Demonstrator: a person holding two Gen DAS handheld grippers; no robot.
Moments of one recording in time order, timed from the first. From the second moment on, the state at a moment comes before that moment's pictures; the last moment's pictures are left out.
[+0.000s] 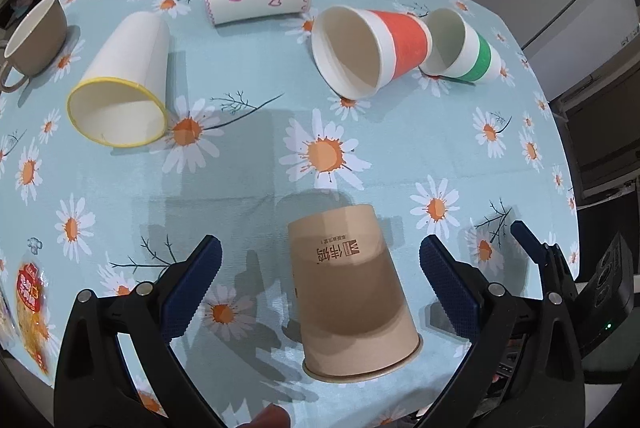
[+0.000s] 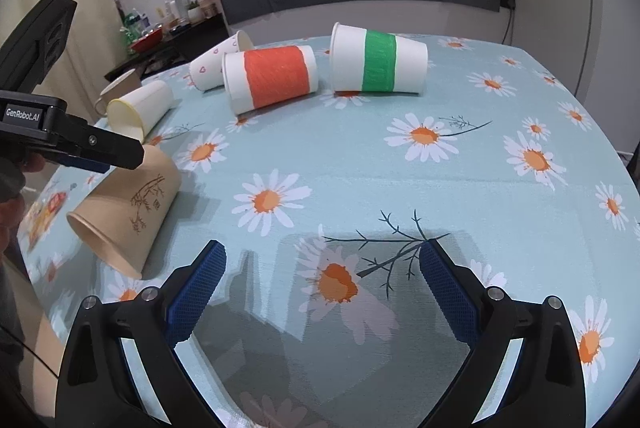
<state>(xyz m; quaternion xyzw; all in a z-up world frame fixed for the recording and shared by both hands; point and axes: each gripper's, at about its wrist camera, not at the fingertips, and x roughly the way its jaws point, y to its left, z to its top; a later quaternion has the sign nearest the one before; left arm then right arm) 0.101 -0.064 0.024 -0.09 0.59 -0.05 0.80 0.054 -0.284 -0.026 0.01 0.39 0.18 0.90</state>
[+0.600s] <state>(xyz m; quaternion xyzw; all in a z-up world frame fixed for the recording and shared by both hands) 0.125 -0.063 0.030 -0.12 0.62 -0.06 0.77 0.045 -0.283 -0.021 0.01 0.36 0.19 0.91</state>
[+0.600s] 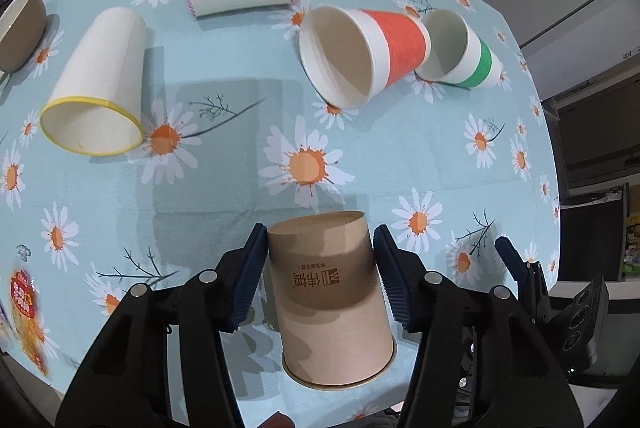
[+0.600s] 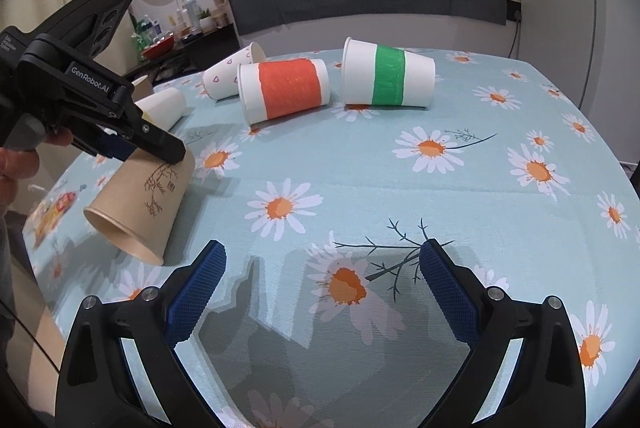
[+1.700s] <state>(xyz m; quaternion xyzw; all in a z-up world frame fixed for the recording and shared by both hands) 0.102 -0.067 0.047 0.05 0.31 0.07 0.95 0.036 -0.280 -0.016 0.00 0.34 0.20 0.92</state>
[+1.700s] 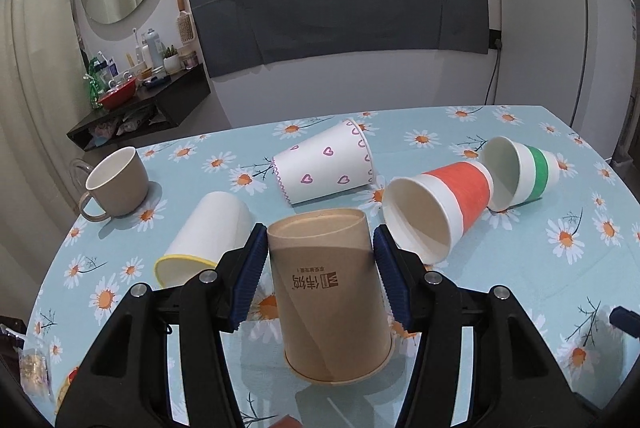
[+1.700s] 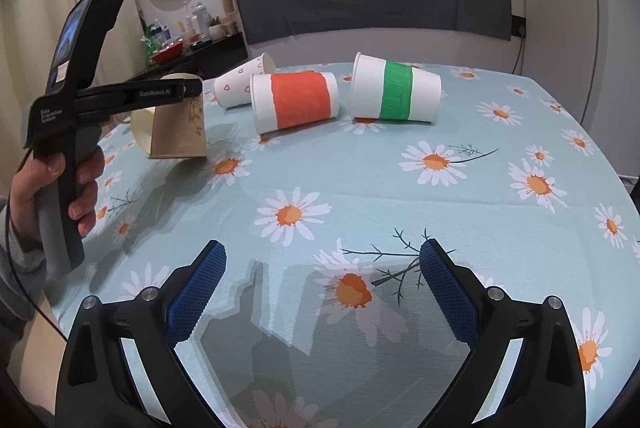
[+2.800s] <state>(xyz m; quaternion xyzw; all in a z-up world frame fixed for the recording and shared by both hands) 0.009 -0.014 0.028 0.05 0.31 -0.01 0.95 0.023 -0.221 -0.008 -0.06 0.31 0.21 0.93</state>
